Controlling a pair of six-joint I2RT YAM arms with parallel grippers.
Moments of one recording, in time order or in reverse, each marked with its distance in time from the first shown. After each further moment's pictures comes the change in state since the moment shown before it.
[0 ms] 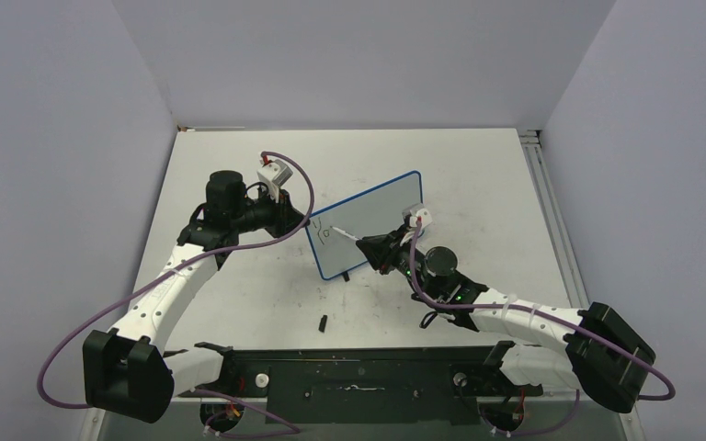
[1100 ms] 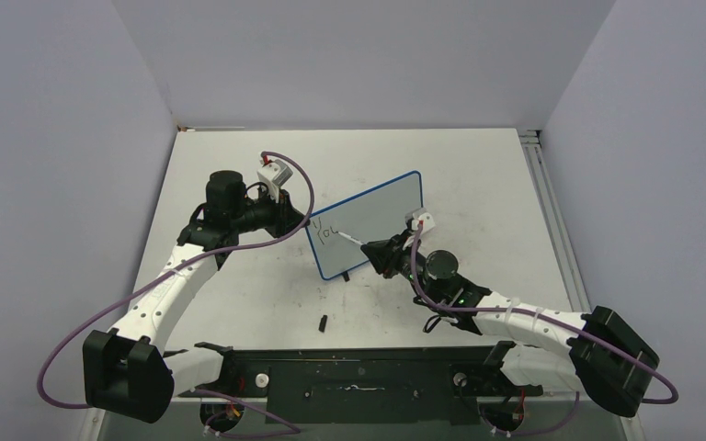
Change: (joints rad) left arm 0.000 0.000 0.000 0.000 0.000 0.000; right arm 0.000 -0.027 -0.035 -0.045 0.025 0.011
